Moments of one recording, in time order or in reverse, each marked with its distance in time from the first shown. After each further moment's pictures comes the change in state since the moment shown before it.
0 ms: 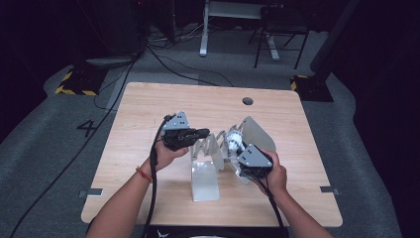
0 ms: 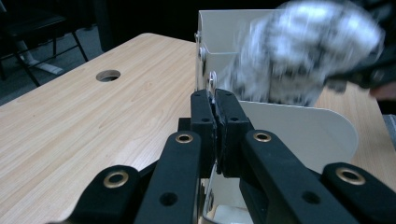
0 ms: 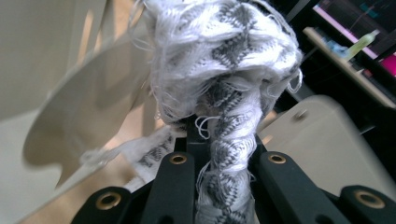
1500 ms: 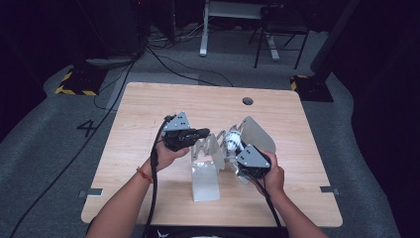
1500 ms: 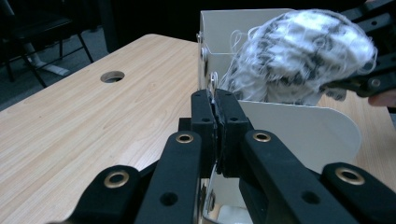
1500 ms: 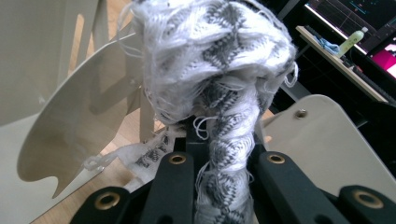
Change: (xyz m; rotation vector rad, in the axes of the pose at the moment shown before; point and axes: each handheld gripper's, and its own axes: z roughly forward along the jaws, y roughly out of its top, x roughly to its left) left arm -0.002 0.000 0.001 -0.001 0.019 0.009; right arm 0.005 -0.002 0.004 -0.002 -0.031 0.022
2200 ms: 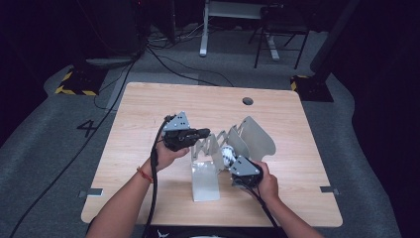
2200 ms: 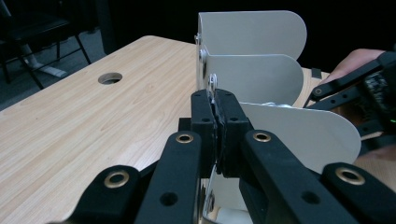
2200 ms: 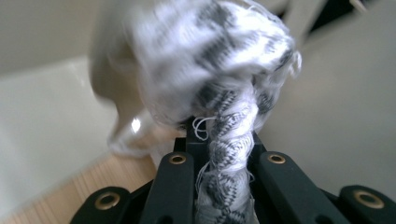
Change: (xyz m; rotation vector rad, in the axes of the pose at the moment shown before) left arm 0.000 0.000 0.000 -0.007 -0.006 -0.002; right arm 0.032 -0.030 0.018 0.088 0.132 -0.027
